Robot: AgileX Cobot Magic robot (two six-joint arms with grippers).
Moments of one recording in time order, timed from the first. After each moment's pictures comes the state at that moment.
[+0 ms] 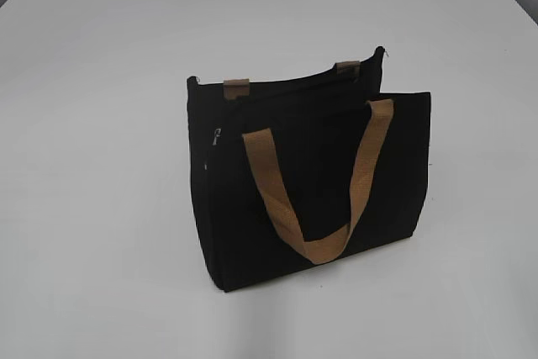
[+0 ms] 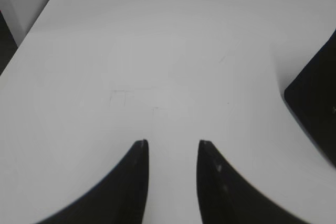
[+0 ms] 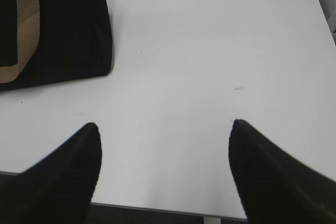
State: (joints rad) left arm -0.05 -0.01 -0.52 0.00 1.06 0.03; right arm 0.04 -0.01 -0.48 0.06 1.10 -0.09
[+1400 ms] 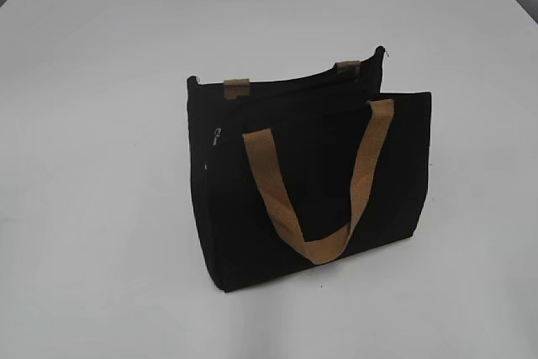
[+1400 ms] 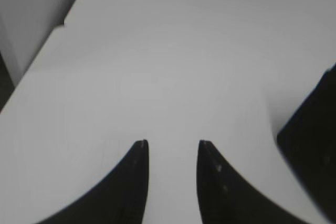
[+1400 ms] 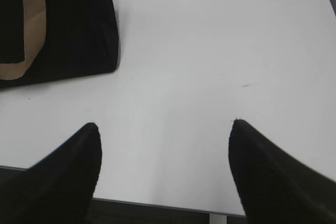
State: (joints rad) left arm -0.05 0.08 -0.55 0.00 0.89 0.03; right arm 0.04 0.00 -0.48 0.08 1.10 -0.09
